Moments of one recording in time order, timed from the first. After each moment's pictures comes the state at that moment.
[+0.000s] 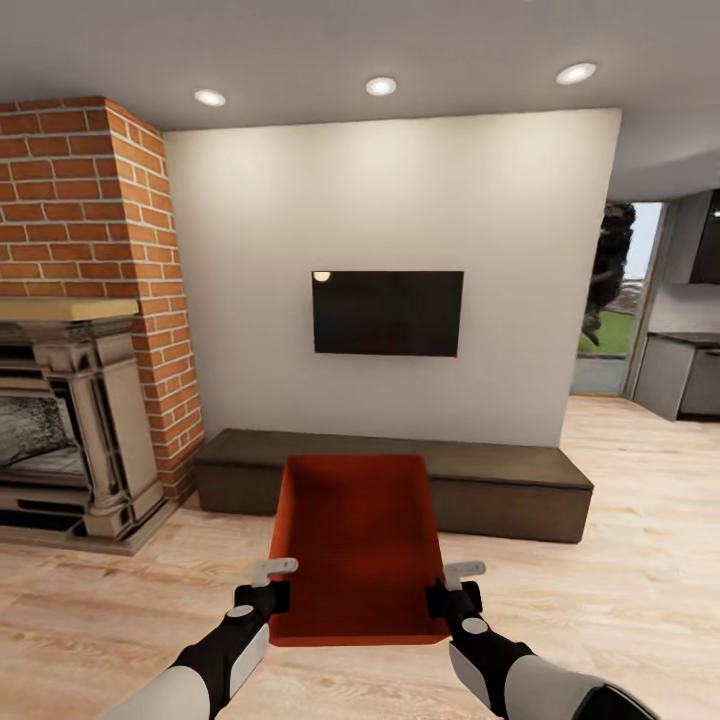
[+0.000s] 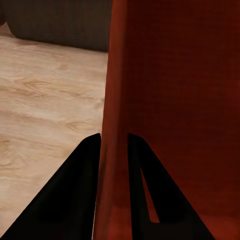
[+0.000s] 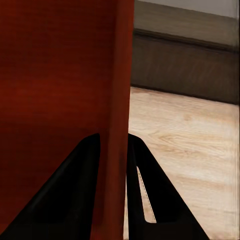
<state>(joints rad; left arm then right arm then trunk) -0.61 -0.09 -0.14 -0.29 0.18 -0.02 0.19 -0.69 0.10 0.64 -0.06 -0.49 -0.27 -0.21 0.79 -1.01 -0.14</state>
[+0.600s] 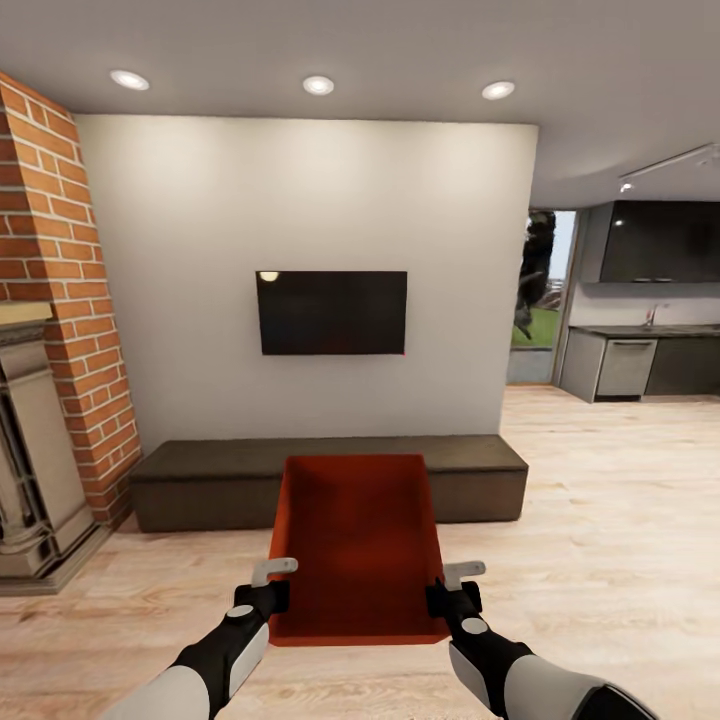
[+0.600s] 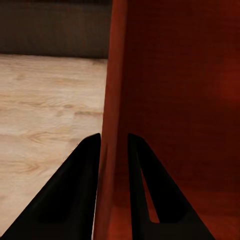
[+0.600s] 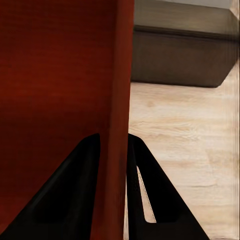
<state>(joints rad) -0.61 -0.09 -0.14 -0.29 0.18 -0.02 0.19 -0.69 0.10 0.65 -0.06 -0.49 -0.27 -0.21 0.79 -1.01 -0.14</state>
